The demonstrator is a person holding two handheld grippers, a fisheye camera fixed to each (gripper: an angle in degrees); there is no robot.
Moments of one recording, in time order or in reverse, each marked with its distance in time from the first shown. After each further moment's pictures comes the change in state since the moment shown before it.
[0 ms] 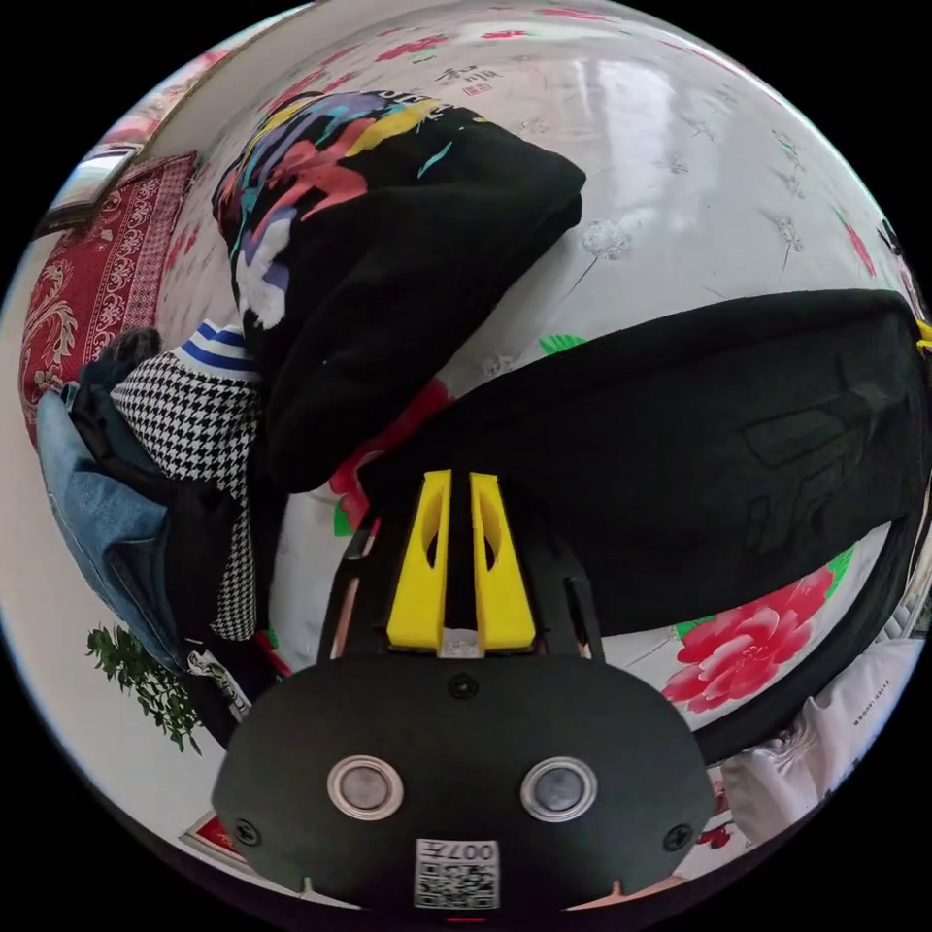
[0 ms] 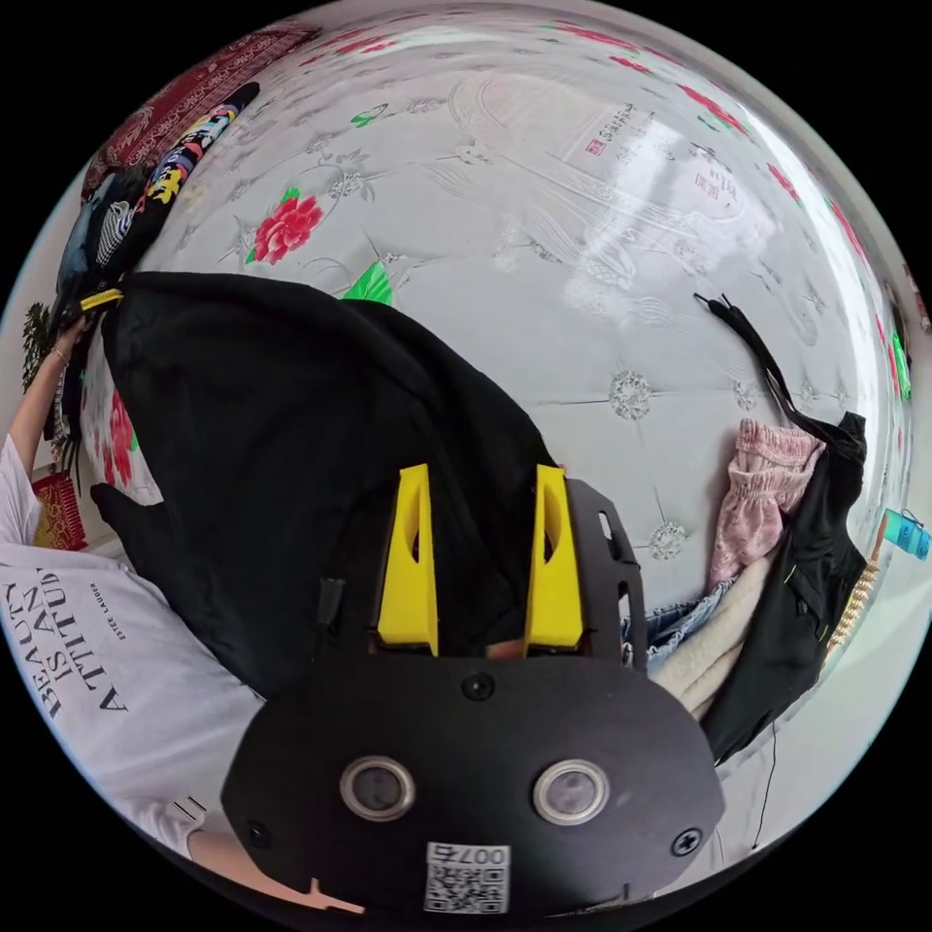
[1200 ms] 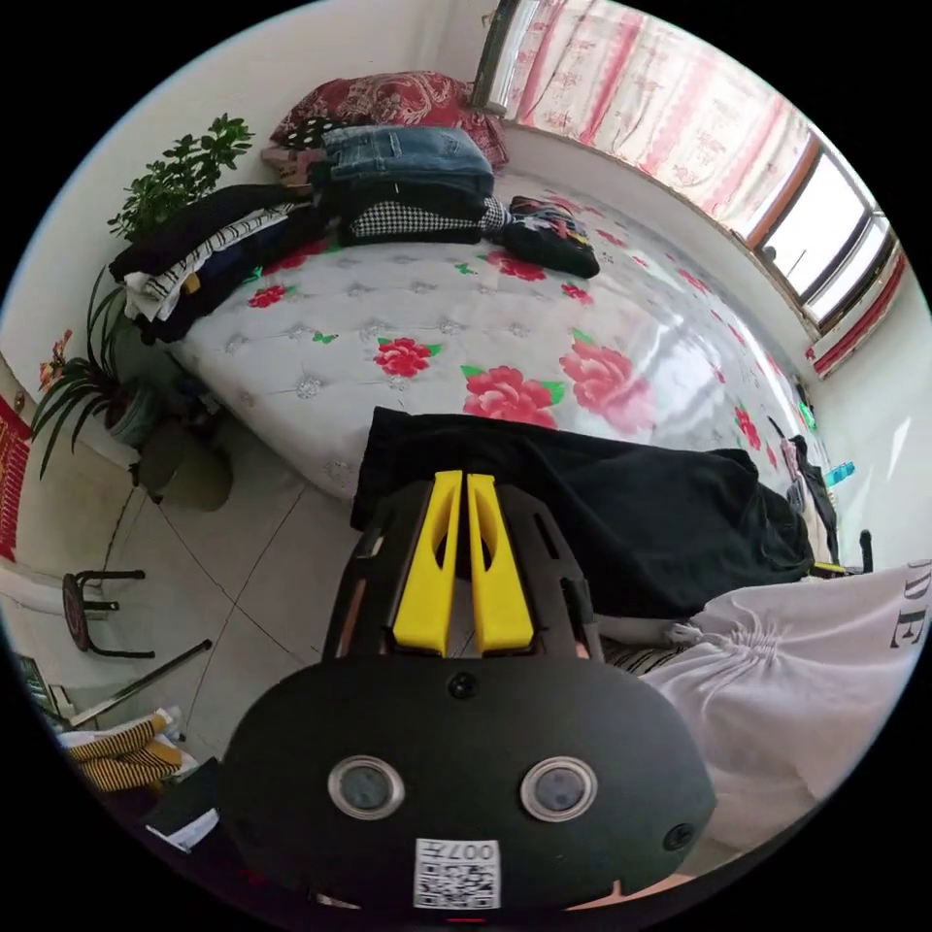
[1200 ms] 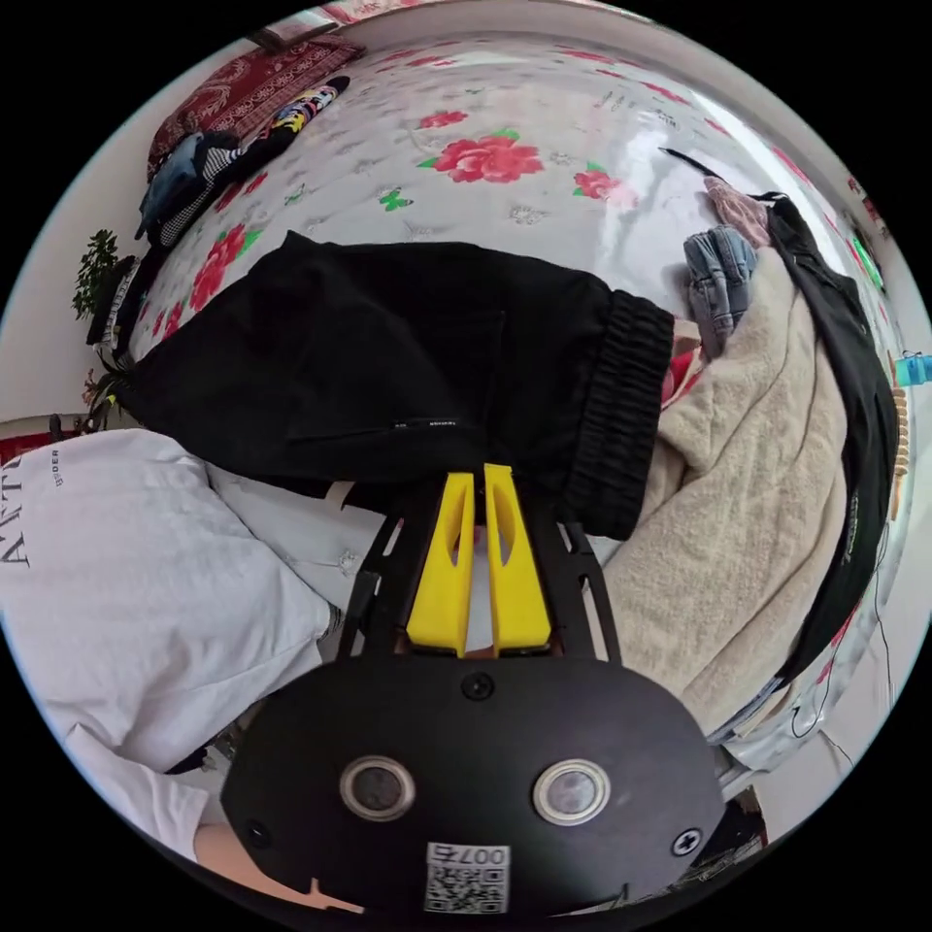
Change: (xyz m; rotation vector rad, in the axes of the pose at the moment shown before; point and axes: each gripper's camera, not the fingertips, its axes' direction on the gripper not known) left arm 0.081 0.675 -0.180 0.512 0.355 -0.760; right arm -0.093 0.355 -0.051 0.190 -0.039 0.000
